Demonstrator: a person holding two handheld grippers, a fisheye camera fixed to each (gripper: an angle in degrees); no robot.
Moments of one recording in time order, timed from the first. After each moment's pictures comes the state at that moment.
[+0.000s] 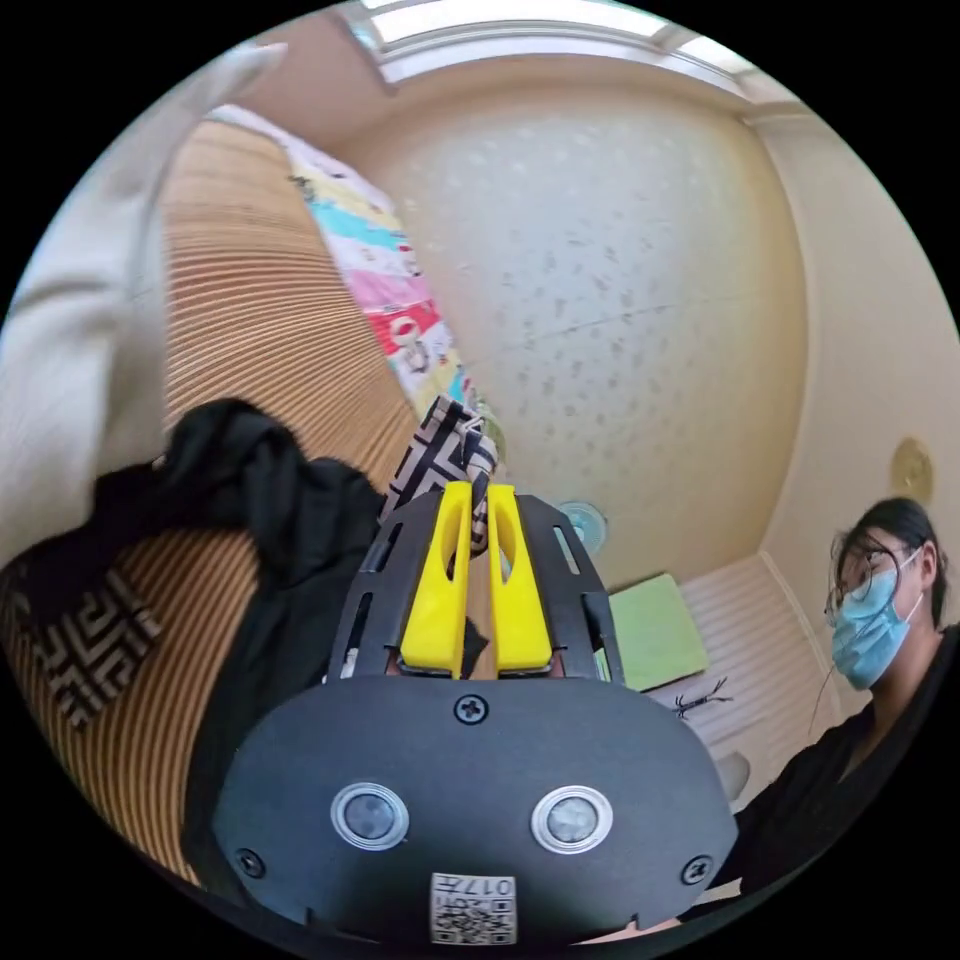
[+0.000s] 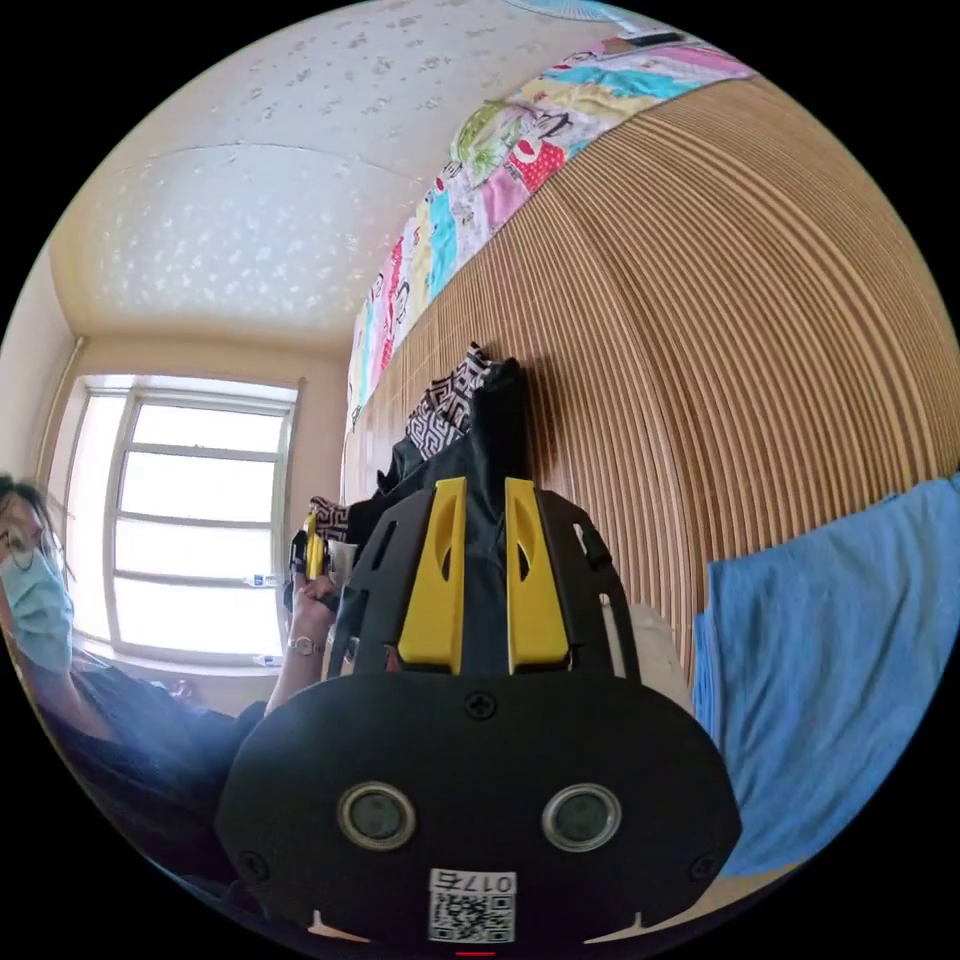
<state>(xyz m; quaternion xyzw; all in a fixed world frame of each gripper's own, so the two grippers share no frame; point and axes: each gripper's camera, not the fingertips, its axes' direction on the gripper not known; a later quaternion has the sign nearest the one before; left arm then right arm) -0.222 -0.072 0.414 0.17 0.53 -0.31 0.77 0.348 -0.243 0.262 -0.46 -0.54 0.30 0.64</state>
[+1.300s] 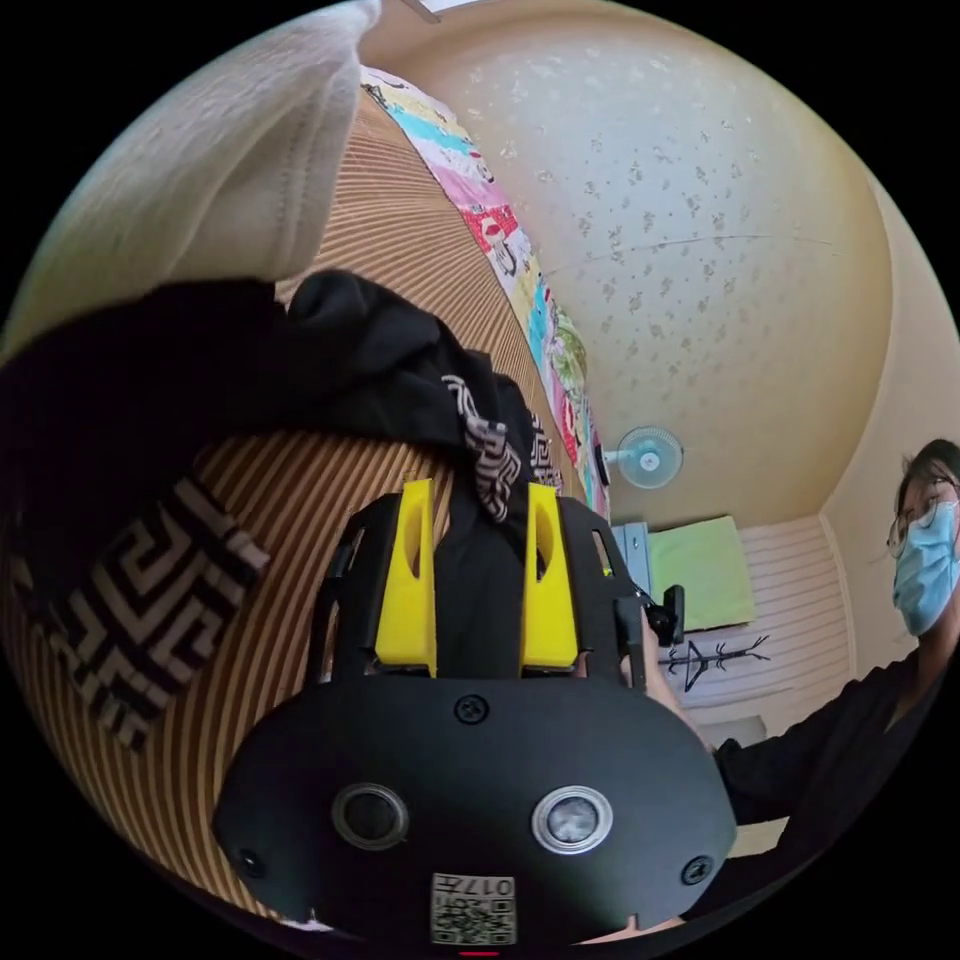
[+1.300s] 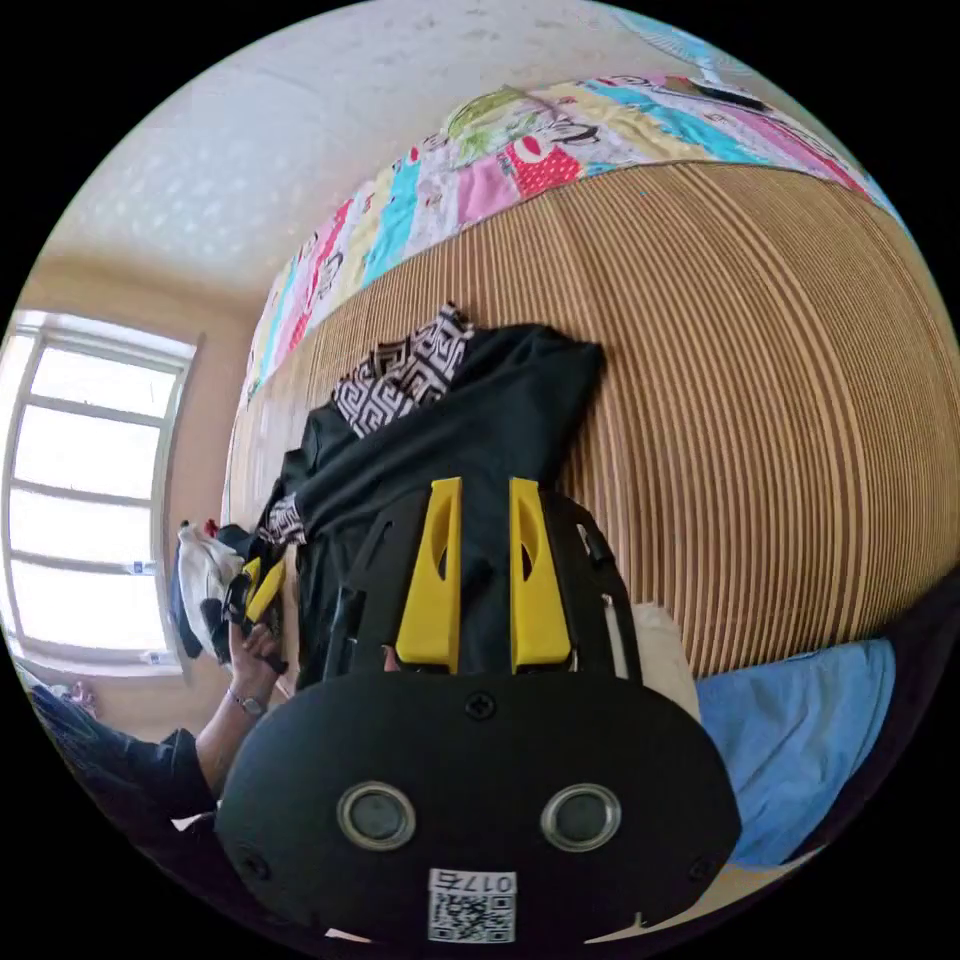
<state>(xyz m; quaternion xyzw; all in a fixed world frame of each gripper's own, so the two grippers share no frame) -0.170 -0.115 0.399 0.03 0.49 -0.22 0.84 0.232 -0.313 0.371 -0.50 -0.45 0.12 0.74</state>
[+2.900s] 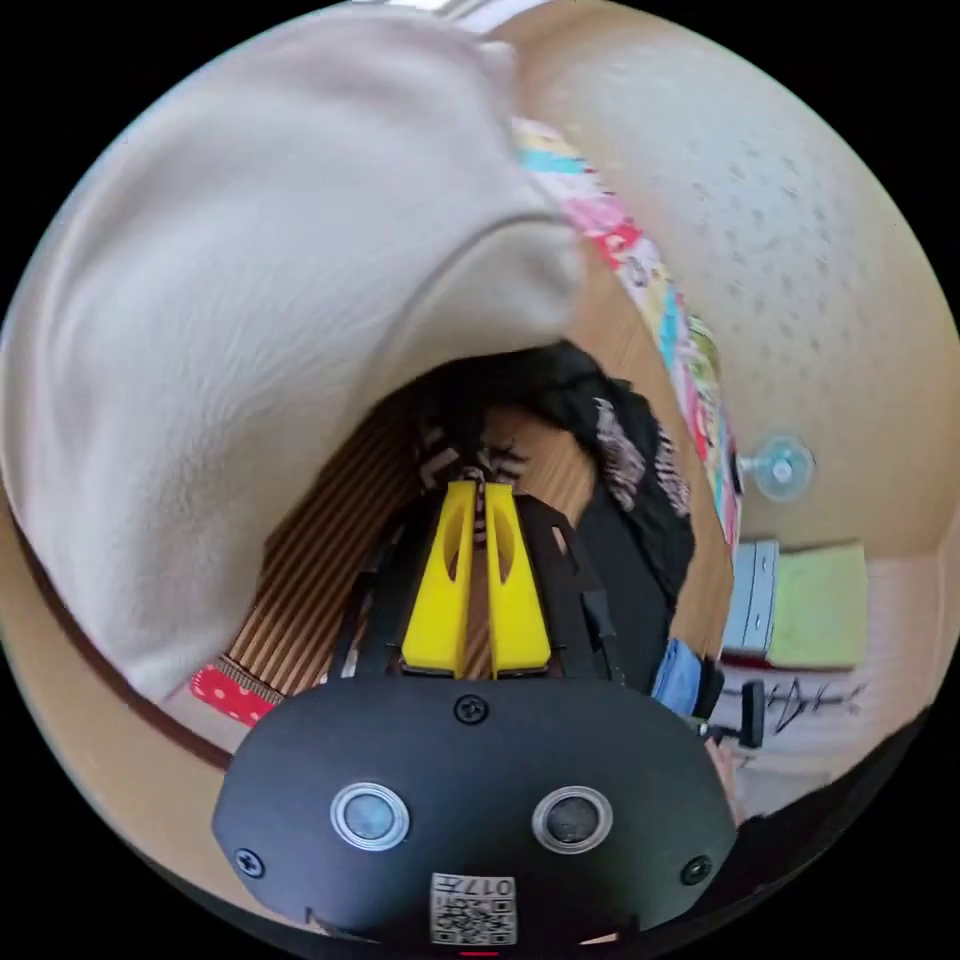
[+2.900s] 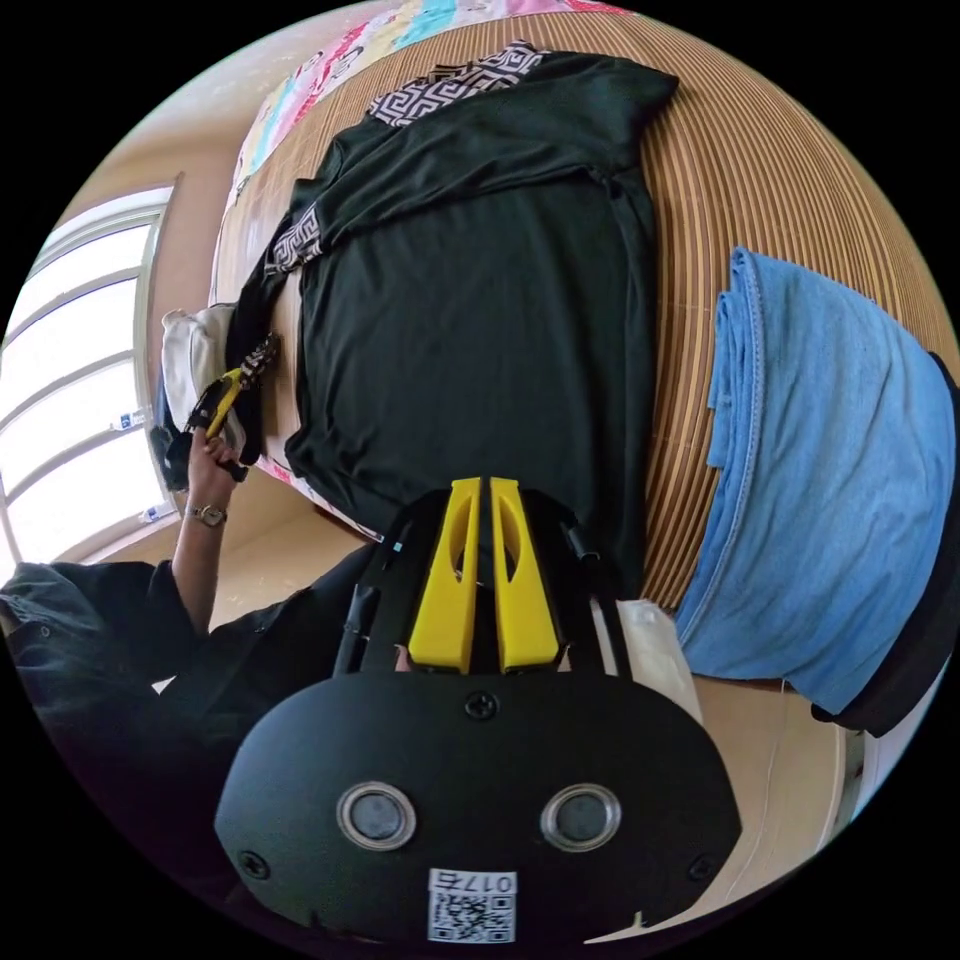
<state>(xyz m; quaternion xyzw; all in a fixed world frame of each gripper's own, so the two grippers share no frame) -0.170 -0.004 0.264 0.01 0.29 -0.23 0.93 0.293 -0.242 0.241 -0.64 -0.48 -0.01 0.60</state>
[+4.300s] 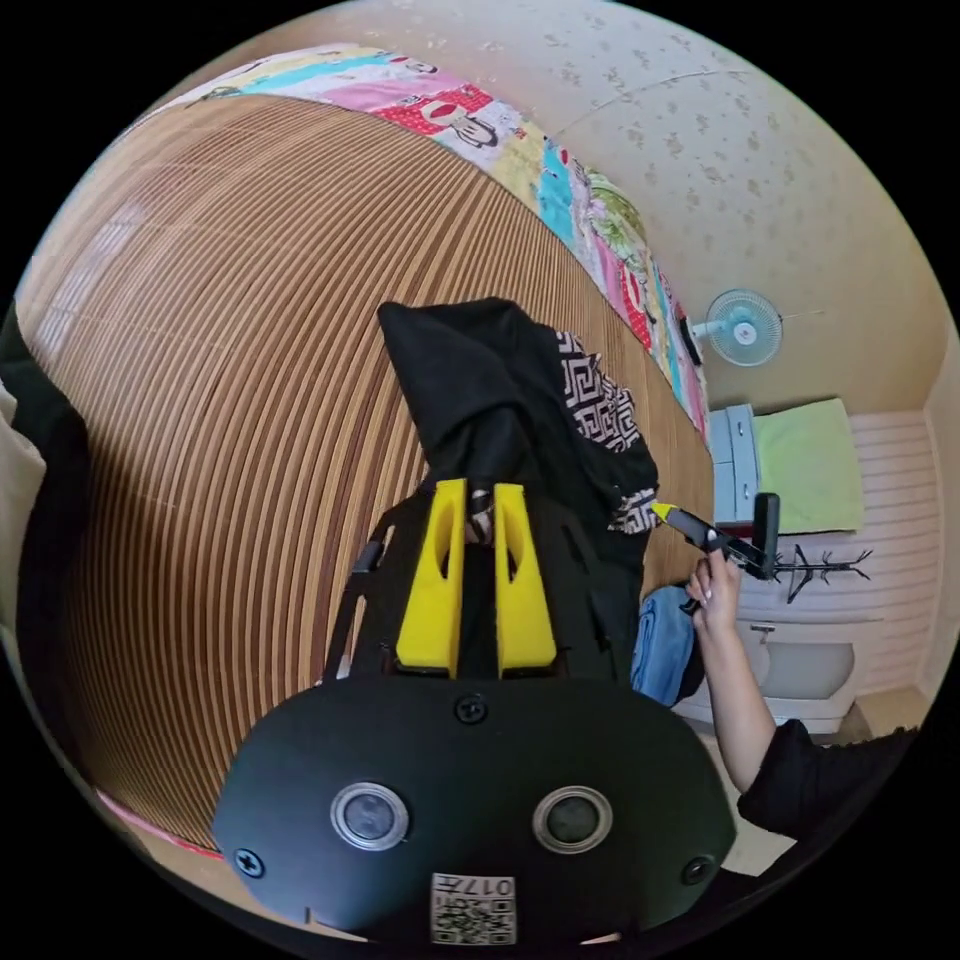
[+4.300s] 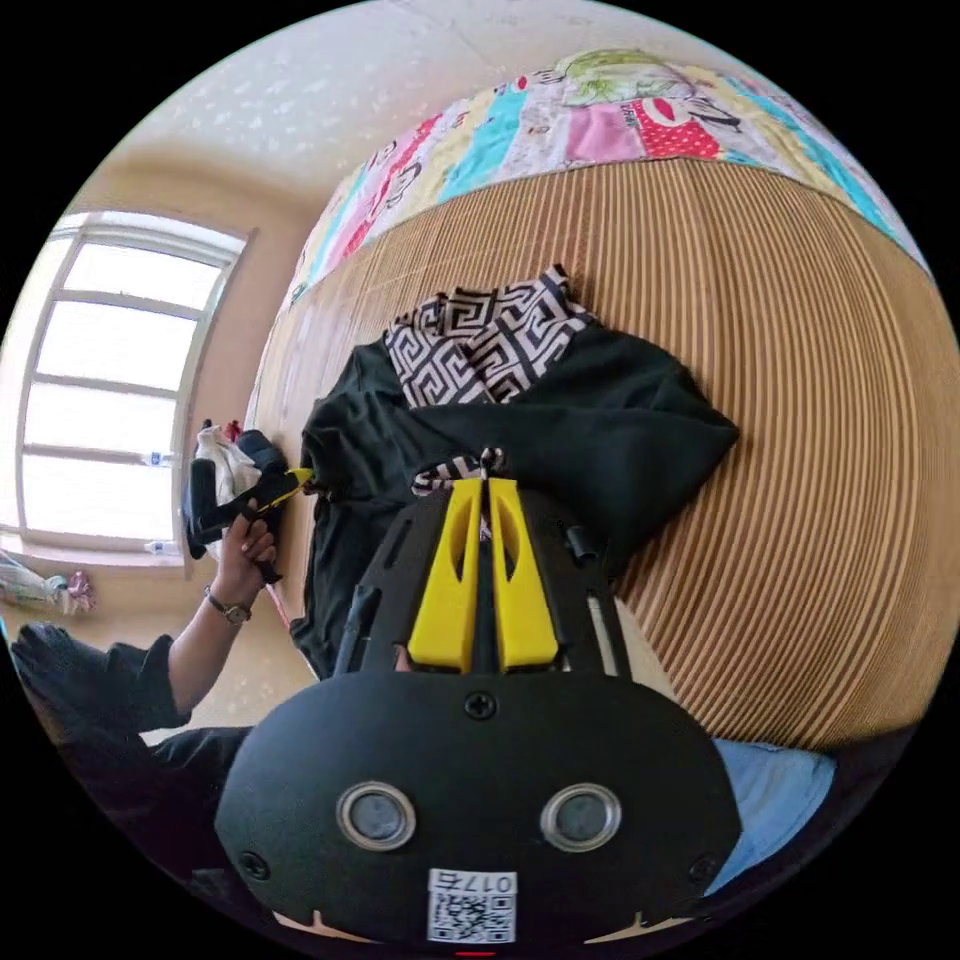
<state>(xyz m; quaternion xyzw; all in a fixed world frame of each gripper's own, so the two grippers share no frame) -0.020 -0.137 0.338 -0.08 0.41 -0.09 0.90 0.241 -0.302 0.383 -0.49 -0.56 0.05 0.67</state>
